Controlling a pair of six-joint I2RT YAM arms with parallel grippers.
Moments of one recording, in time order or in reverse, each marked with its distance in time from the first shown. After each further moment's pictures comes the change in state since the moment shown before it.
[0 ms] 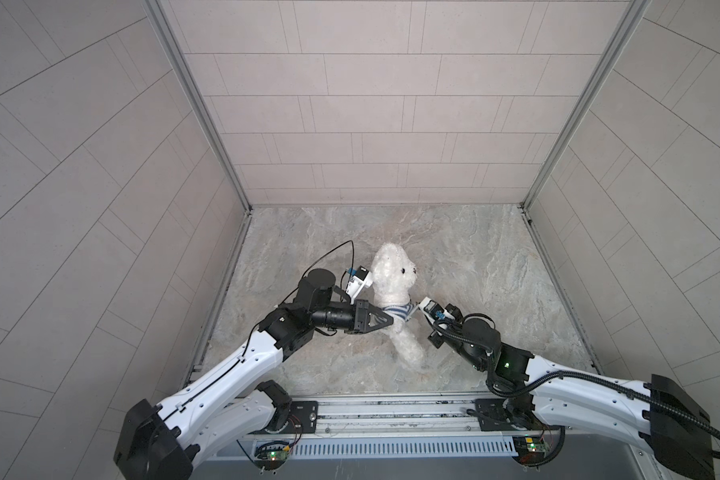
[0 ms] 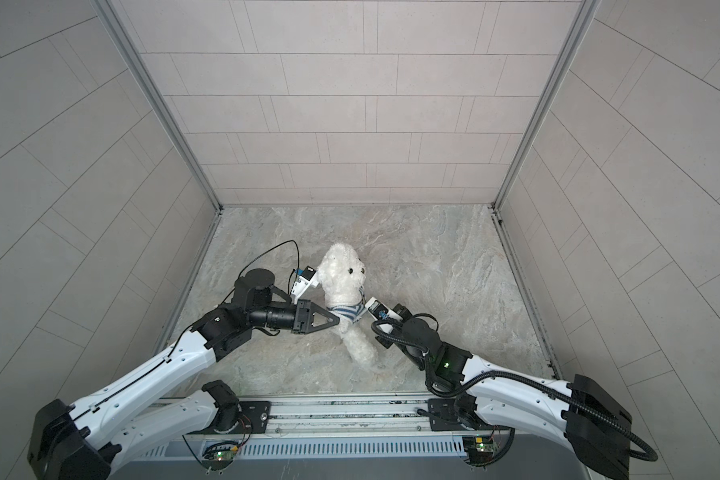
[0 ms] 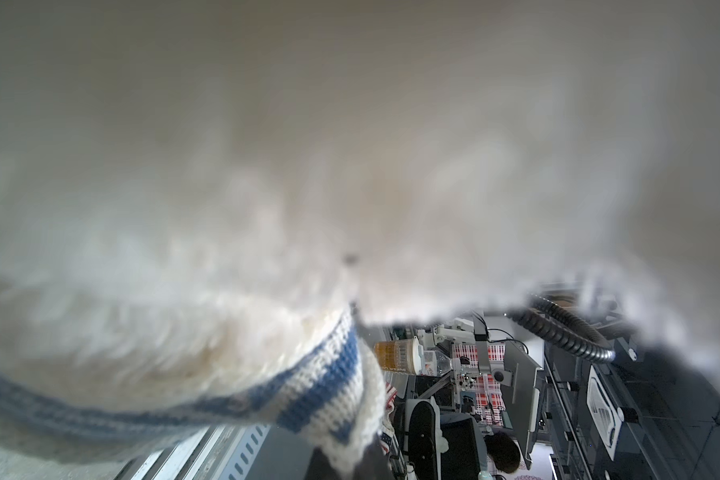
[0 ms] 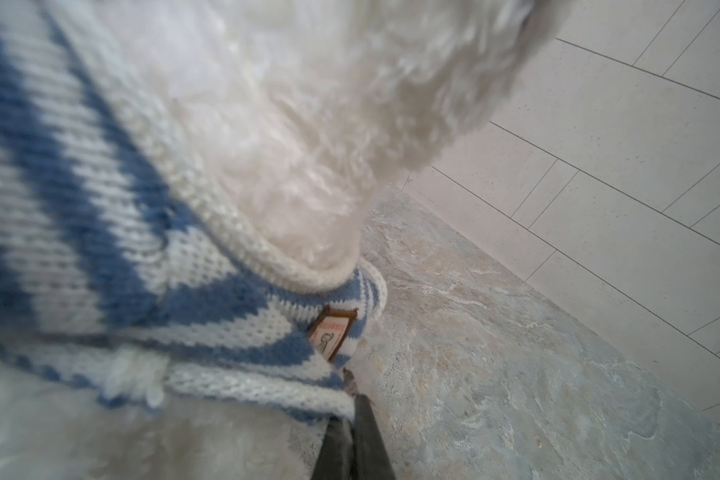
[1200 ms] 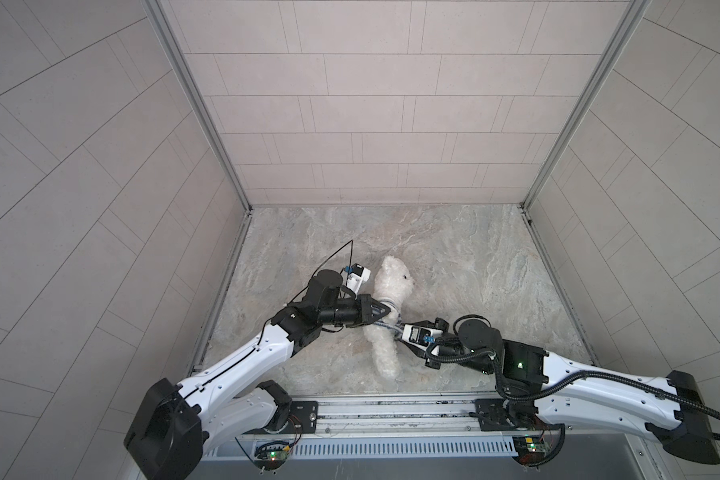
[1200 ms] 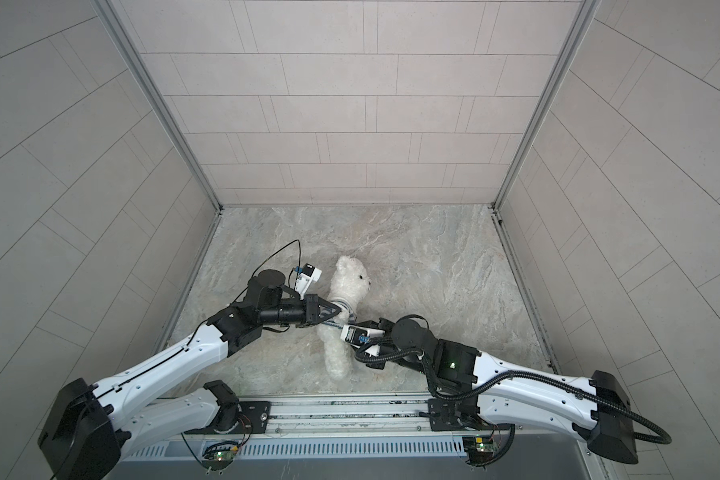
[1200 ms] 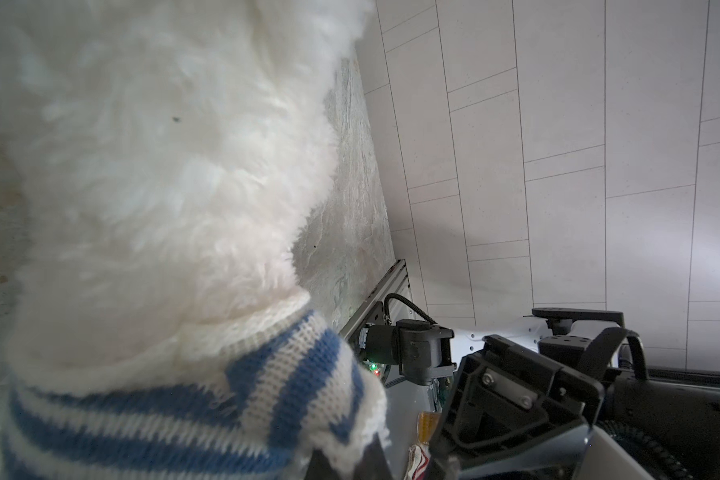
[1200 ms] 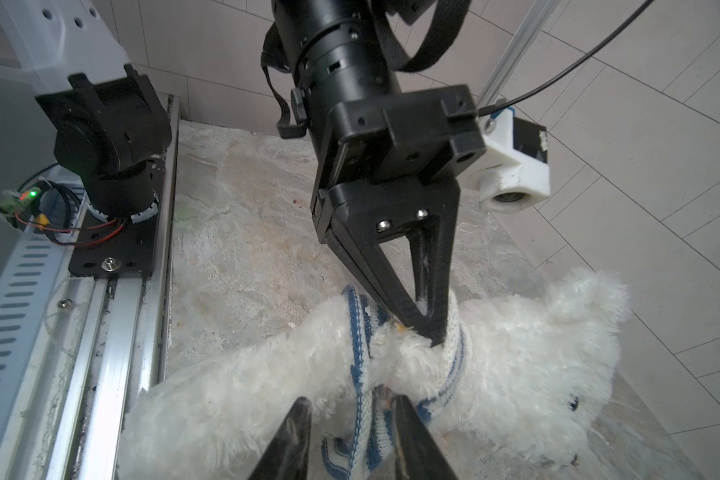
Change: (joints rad) left arm 0.008 0.086 -0.046 0.082 -0.231 -0.021; right arm 0.188 -0.011 0.262 -0.378 -0.235 -0.112
